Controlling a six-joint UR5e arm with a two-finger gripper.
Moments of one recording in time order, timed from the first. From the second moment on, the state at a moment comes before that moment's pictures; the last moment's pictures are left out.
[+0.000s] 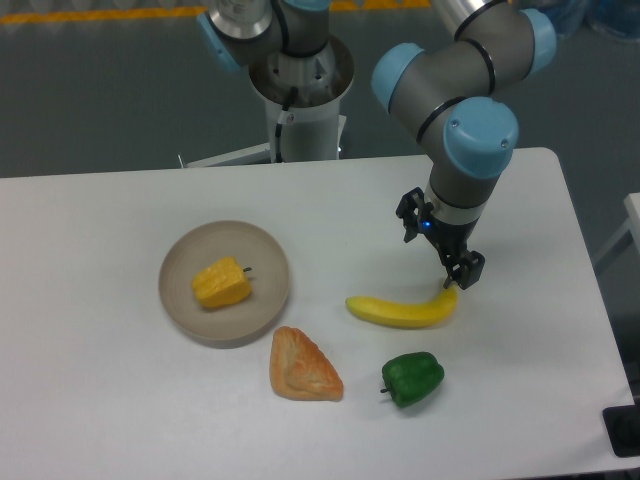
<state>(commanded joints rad) 2.32 -1.87 -1.52 -1.31 1.55 1.52</state>
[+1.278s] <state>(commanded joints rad) 2.01 -1.79 -1.62 -1.32 1.53 1.28</state>
